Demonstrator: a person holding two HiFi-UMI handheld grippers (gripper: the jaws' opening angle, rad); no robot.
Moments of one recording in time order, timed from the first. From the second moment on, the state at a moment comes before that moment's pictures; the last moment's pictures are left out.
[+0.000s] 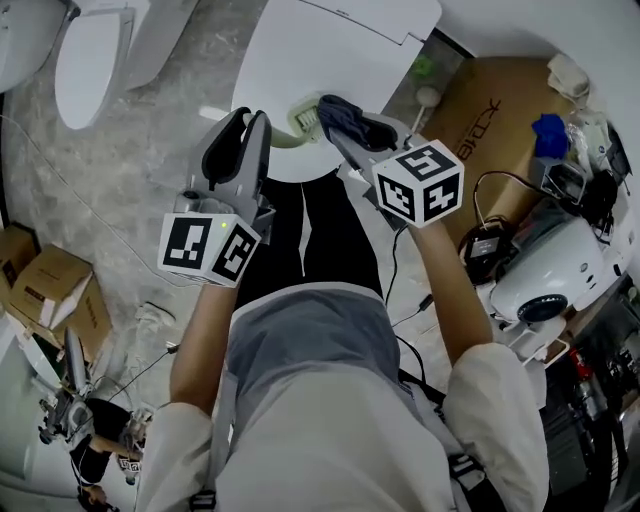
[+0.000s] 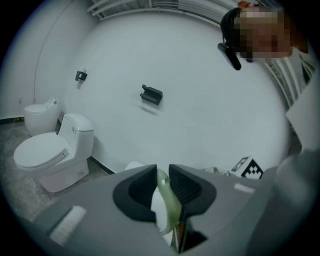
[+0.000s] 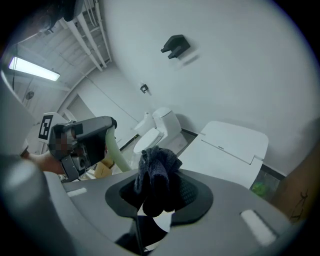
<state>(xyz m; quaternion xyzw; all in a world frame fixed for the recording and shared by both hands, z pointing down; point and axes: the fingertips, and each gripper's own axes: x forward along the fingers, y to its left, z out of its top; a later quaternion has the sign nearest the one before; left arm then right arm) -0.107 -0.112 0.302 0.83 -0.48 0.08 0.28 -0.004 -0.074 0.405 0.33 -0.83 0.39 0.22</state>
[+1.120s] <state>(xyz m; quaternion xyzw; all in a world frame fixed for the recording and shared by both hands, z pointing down) -0.124 -0.103 0.305 0.83 -0.50 0.03 0.25 -0.084 -0.130 0.543 0.16 -0.85 0.41 0.30</state>
